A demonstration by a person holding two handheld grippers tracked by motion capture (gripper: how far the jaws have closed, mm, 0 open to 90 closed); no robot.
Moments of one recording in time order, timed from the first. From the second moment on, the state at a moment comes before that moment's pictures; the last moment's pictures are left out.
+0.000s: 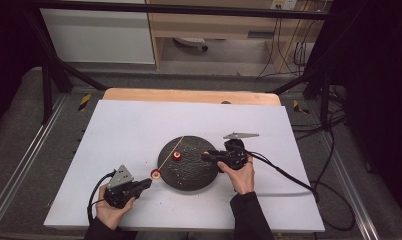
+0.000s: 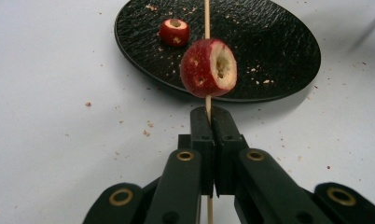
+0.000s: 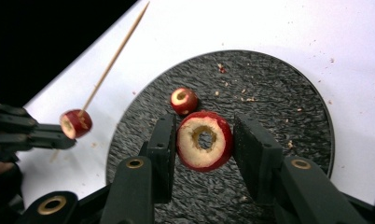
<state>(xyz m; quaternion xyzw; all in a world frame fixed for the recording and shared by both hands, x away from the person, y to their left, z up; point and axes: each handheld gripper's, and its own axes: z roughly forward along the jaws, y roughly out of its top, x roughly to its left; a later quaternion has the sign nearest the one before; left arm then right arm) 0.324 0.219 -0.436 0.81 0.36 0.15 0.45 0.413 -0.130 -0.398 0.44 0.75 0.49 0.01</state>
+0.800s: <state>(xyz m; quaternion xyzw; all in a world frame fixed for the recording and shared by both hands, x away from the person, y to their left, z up) 0.320 0.192 -0.429 0.80 0.35 0.16 0.46 0.397 -0.138 -0.416 0.47 0.59 0.65 0.02</state>
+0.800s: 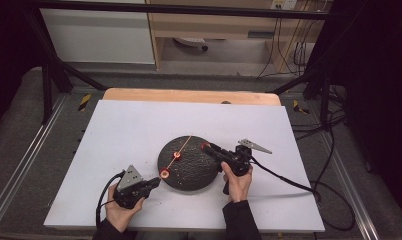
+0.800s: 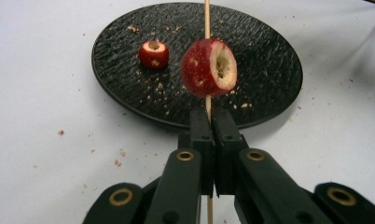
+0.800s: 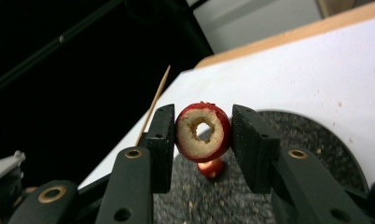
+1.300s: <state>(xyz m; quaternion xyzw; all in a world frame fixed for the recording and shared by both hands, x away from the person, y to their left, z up) 0.319 0.173 -0.427 0.80 0.35 0.16 0.47 0.402 -0.139 -0.408 0.47 0.52 0.71 0.05</state>
